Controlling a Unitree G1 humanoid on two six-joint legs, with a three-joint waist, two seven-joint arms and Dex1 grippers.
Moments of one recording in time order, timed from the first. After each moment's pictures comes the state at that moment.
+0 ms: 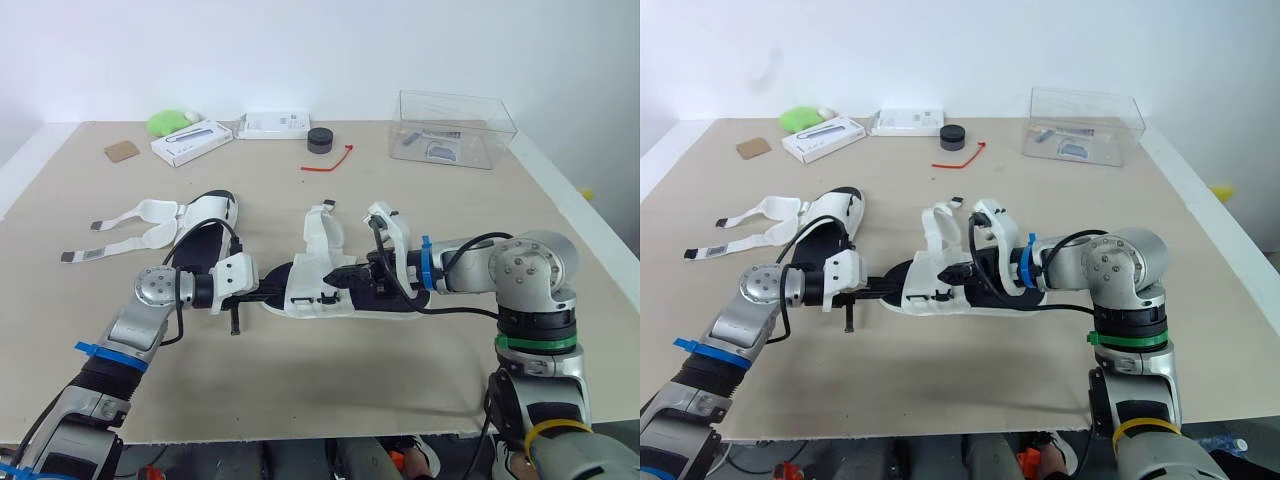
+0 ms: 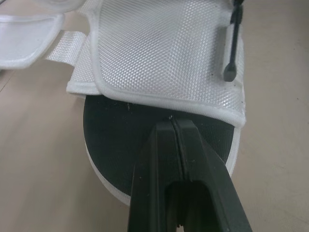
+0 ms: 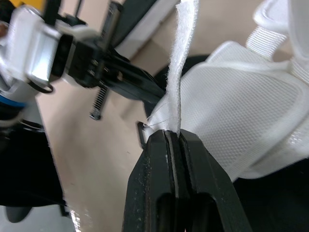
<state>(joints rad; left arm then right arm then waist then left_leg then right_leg) -0.48 0.58 -0.20 0.21 -0.15 -0.09 -1.14 -0.79 -0.44 -0.04 -0.18 0.89 1.61 0.44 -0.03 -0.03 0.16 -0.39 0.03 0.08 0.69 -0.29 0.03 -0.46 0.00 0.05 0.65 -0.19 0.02</state>
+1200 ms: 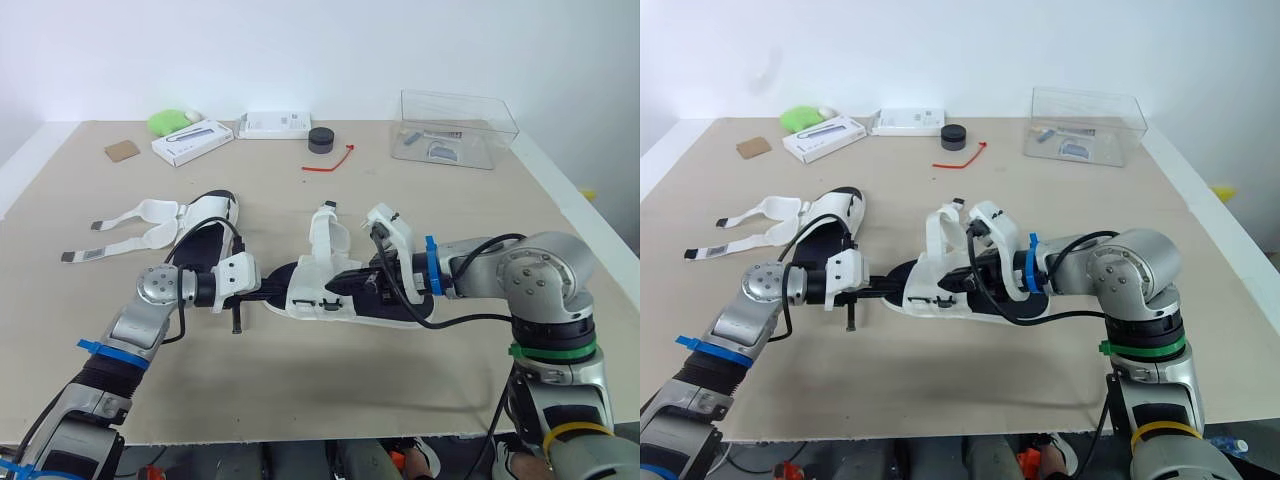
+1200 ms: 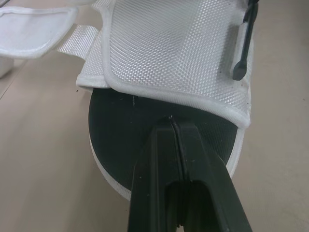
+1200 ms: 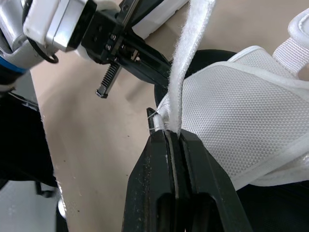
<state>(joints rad) -0.49 0.58 -0.21 0.21 -0.15 -0.09 -1.14 -0.77 -0.53 0.03 -0.29 0.89 1.54 0.55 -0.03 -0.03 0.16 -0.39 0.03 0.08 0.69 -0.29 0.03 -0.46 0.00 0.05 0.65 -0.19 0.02</state>
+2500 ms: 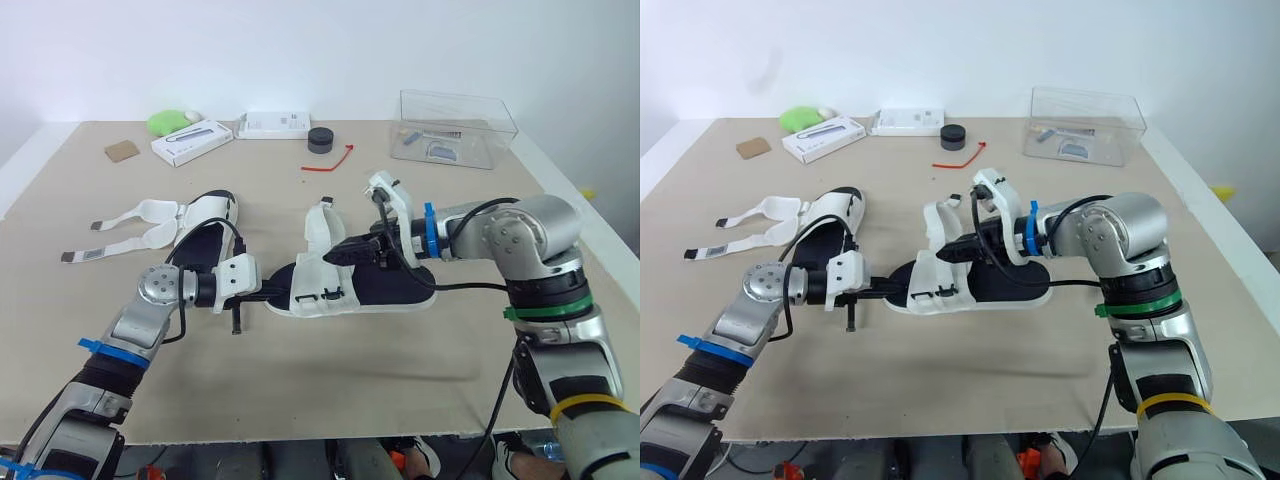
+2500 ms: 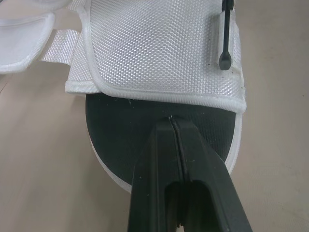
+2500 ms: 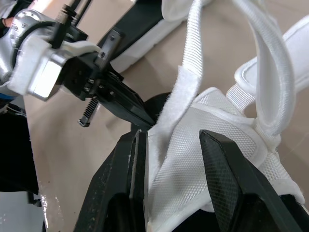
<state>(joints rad) -0.49 0.58 -0.22 0.22 -0.14 -0.11 -1.14 -0.97 -0.57 0.17 0.03 0.73 1.37 0.75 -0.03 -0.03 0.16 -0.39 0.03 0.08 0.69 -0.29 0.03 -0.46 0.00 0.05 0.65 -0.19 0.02</state>
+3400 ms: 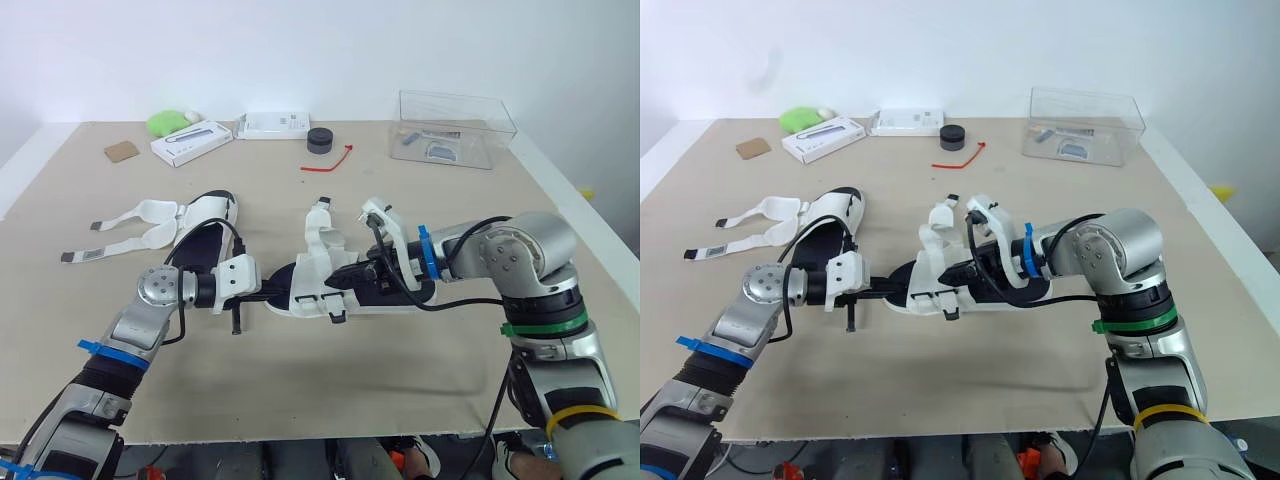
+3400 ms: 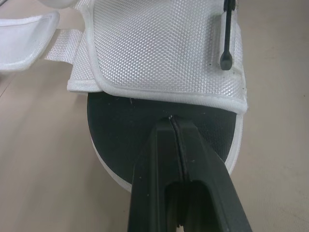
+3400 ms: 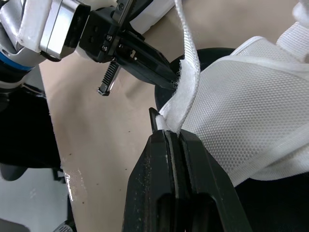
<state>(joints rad) -0.49 0.58 -0.22 0.22 -0.13 -0.11 -1.14 -0.87 -0.55 0.12 -0.12 0.75 1.51 0.73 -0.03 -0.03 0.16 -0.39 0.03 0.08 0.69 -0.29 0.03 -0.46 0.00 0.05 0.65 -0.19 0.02</state>
